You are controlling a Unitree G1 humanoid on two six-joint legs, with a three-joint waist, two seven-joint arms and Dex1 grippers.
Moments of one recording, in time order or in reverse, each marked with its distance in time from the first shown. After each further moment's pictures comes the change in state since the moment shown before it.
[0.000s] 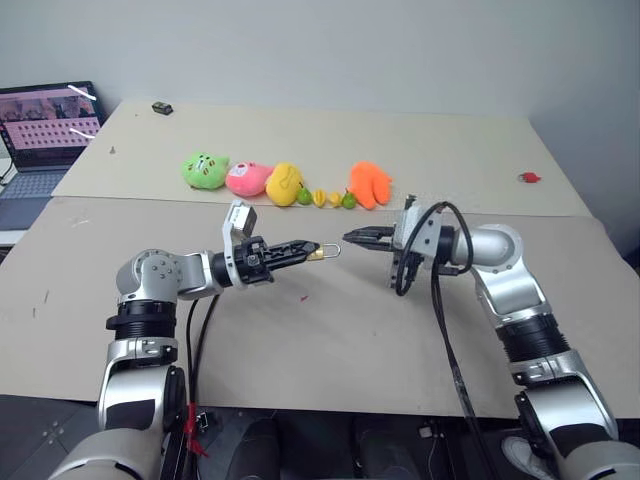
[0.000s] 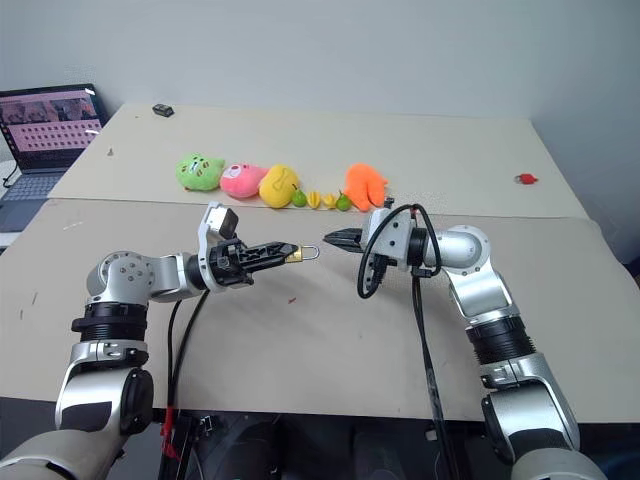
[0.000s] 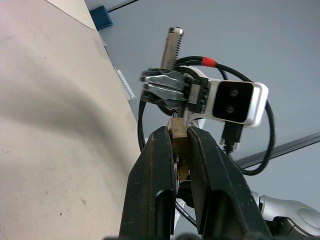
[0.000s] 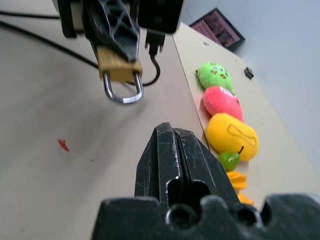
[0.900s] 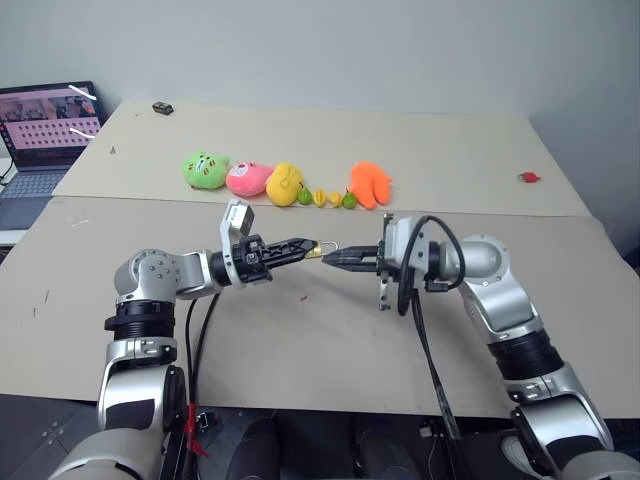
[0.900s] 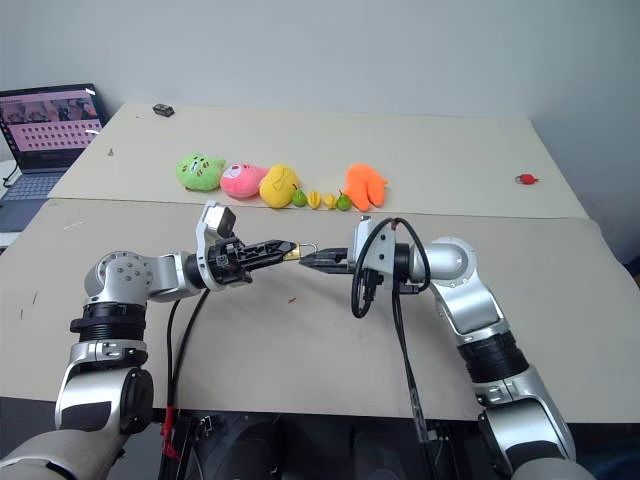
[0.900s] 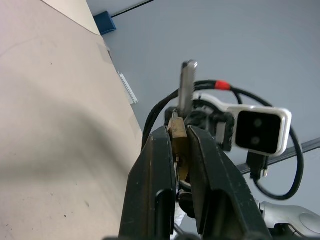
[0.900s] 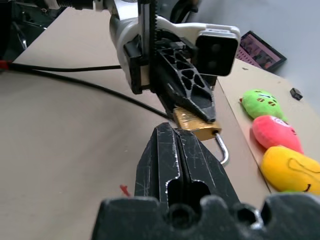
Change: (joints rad) left arm 0.000 -0.001 0.017 0.002 -0.001 -0.003 0.019; right arm 0.073 0.037 0.055 -0.128 0.075 0.136 0.027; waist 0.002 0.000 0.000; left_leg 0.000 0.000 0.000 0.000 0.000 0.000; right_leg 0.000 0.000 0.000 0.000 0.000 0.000
